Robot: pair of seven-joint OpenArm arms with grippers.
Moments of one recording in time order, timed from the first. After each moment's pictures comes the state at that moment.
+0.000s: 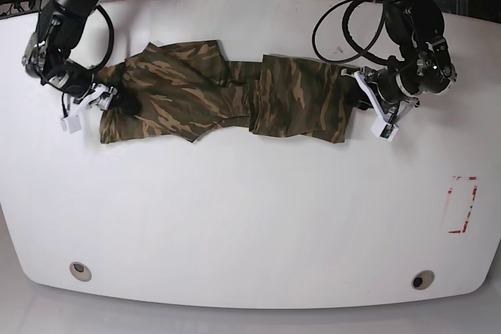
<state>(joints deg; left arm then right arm) 1.5 -2.2 -23.5 95.5 -23.5 -42.8 69.8 1.7 16.5 36.8 70.5 53.4 40.7 -72.4</state>
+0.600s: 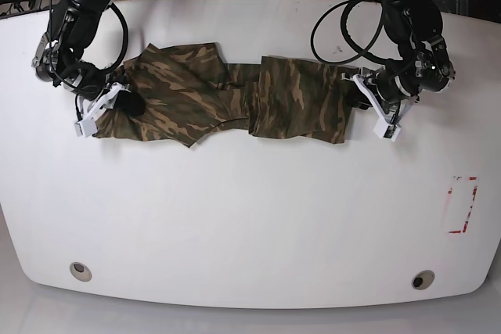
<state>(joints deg) 1.7 -1.8 -23.5 95.4 -23.7 -36.3 70.0 0.6 12.9 35.4 79.6 51.9 40.7 -74.3</state>
